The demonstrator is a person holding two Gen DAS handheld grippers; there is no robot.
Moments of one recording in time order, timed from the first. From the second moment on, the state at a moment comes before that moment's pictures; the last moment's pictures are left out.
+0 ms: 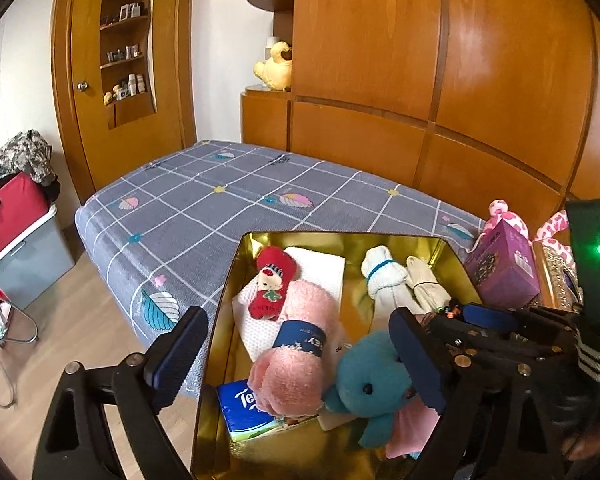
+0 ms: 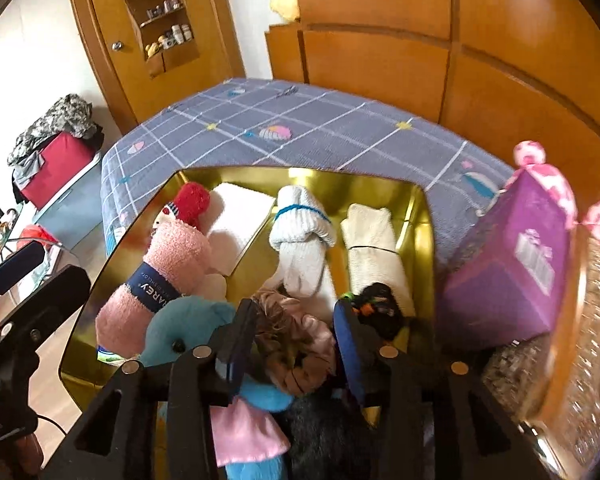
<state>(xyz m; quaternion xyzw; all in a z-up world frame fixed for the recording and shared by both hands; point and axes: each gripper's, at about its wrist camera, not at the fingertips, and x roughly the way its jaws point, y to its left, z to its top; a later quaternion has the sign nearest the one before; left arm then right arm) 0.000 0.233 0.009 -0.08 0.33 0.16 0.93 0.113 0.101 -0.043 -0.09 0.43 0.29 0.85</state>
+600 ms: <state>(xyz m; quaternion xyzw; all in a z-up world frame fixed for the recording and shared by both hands) -0.017 0.173 0.017 -0.05 0.32 0.14 0.94 0.053 0.016 -0.017 -0.08 0.35 0.15 0.92</state>
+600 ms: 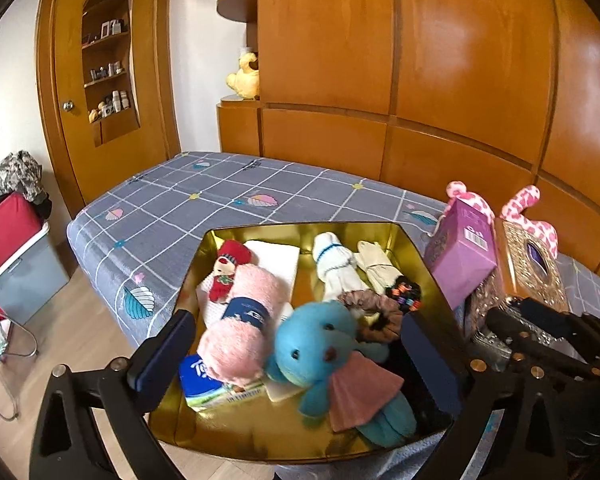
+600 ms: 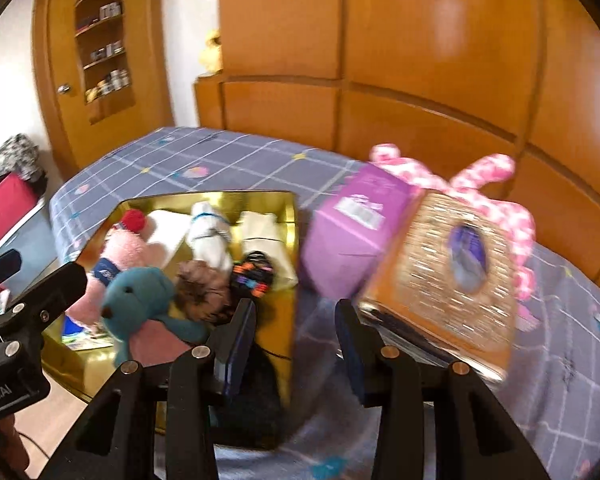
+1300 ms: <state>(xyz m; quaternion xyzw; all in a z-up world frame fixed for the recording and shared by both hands) -0.030 0.098 0.000 -0.02 0.32 0.09 0.94 0.023 -0.077 -0.025 -0.01 0.33 0.02 0.94</state>
